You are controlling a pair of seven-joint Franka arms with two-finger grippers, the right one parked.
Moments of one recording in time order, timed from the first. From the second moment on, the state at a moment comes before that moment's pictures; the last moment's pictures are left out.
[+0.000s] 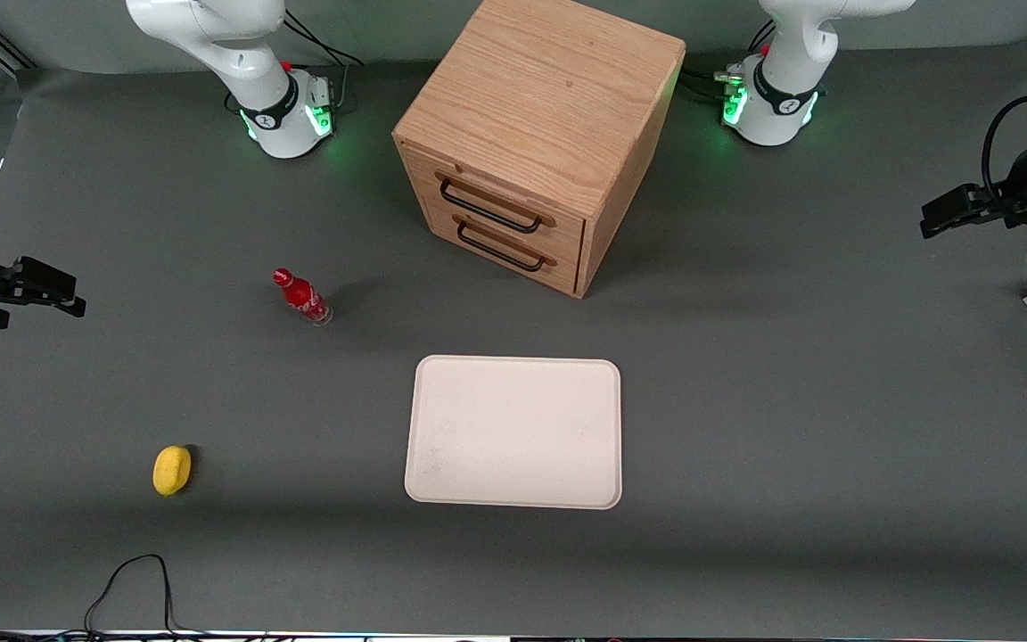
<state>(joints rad) -0.04 -0.02 0.02 -1.60 0.03 1.44 -0.12</state>
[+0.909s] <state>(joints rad) 0.29 0.03 0.05 -1.51 0.09 1.45 0.01</state>
